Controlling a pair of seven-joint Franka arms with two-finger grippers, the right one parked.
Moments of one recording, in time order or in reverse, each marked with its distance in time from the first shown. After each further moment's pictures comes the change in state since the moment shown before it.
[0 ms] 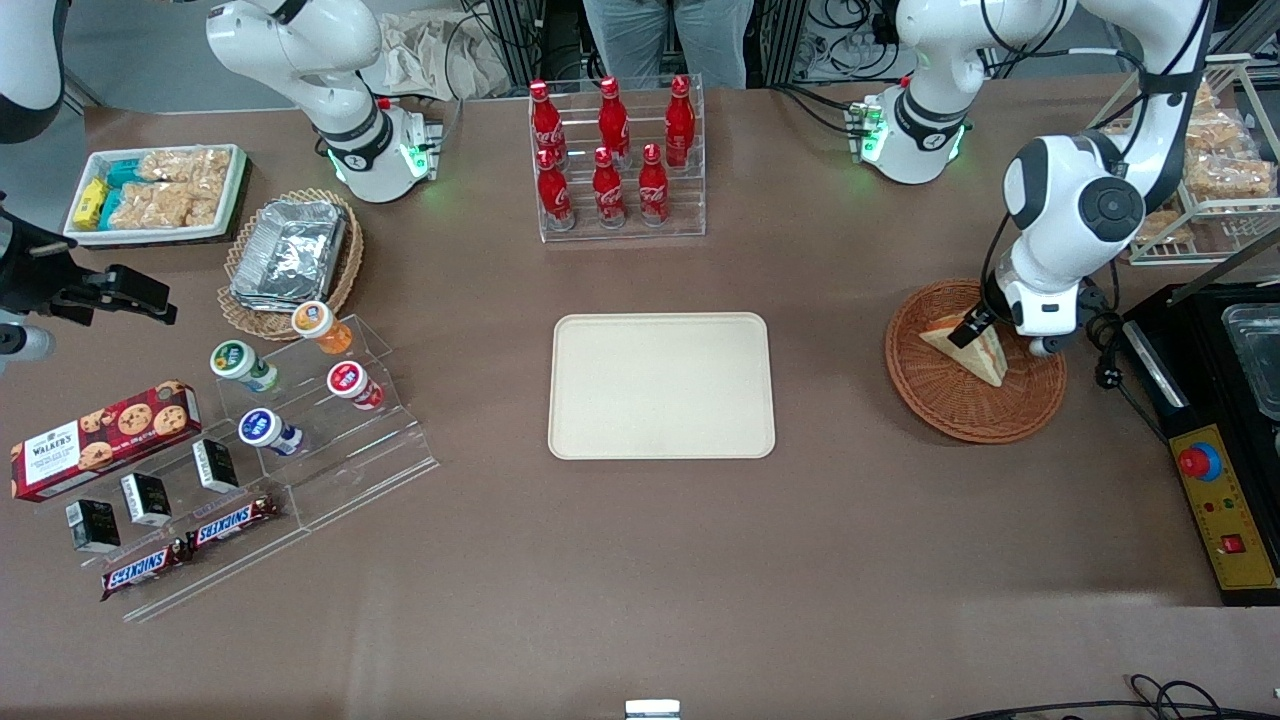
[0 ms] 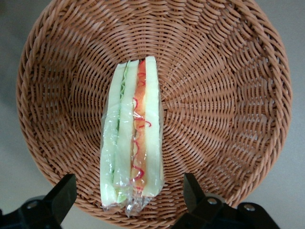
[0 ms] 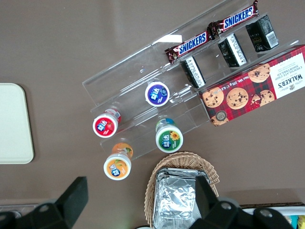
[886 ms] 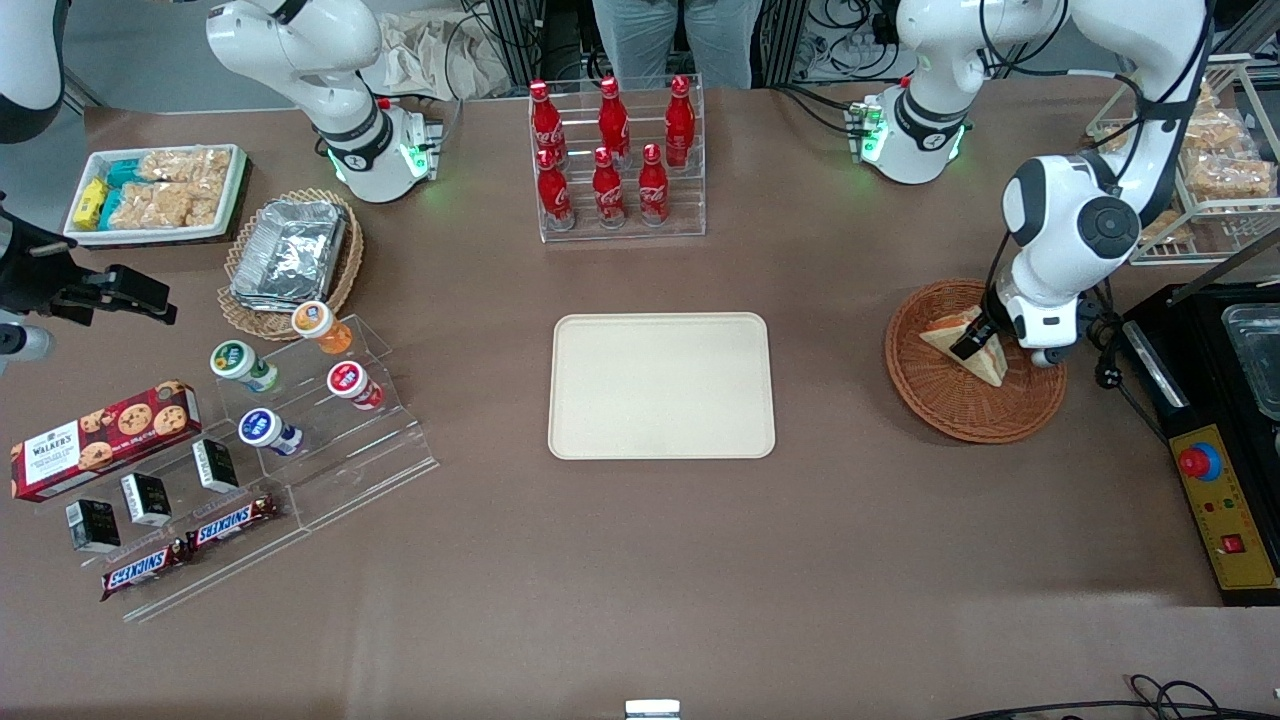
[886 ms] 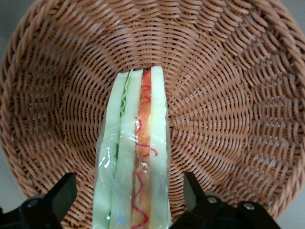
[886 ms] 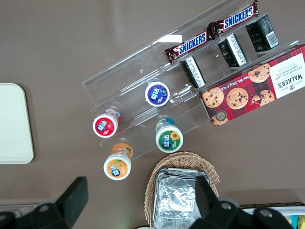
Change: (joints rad) arm 0.031 0.098 0.001 -0.002 0.004 0.107 -0.009
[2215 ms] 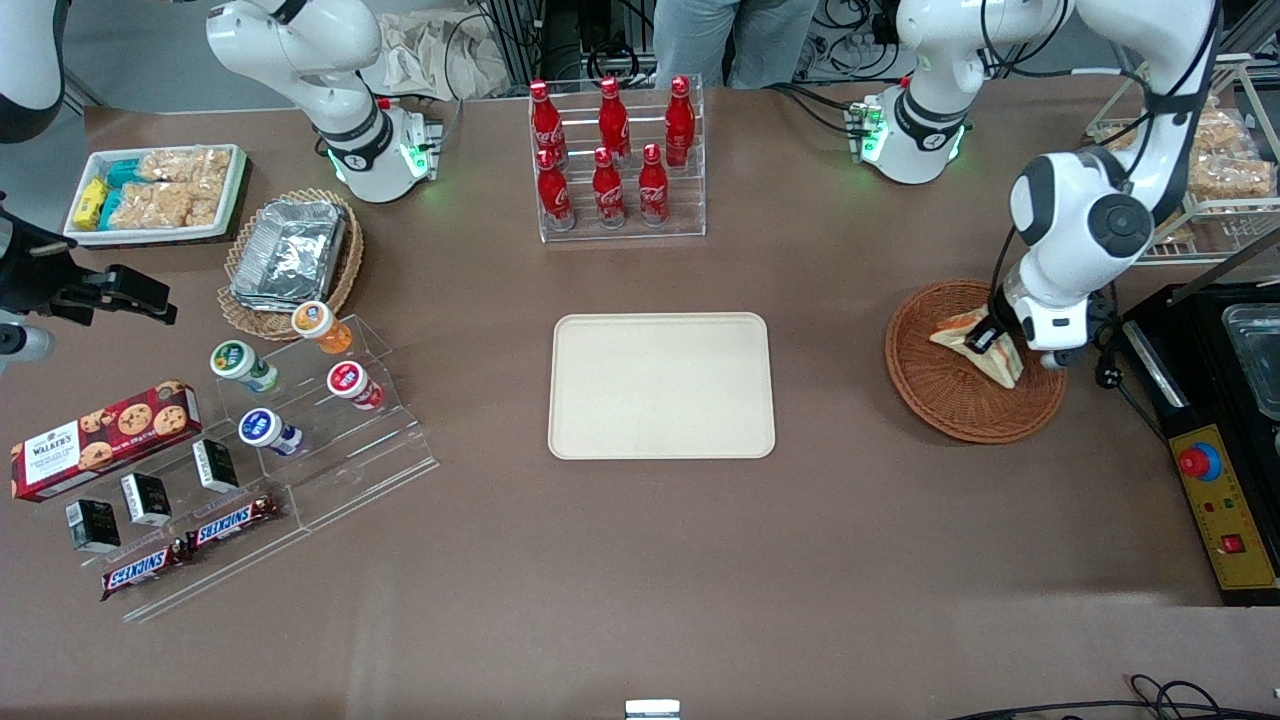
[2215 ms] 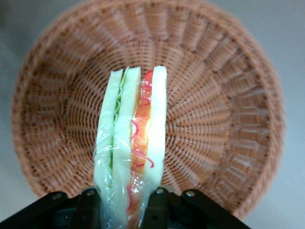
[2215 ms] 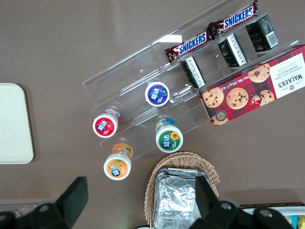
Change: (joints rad) arm 0.000 -0.073 -0.005 0.064 0.005 -0.125 -0.005
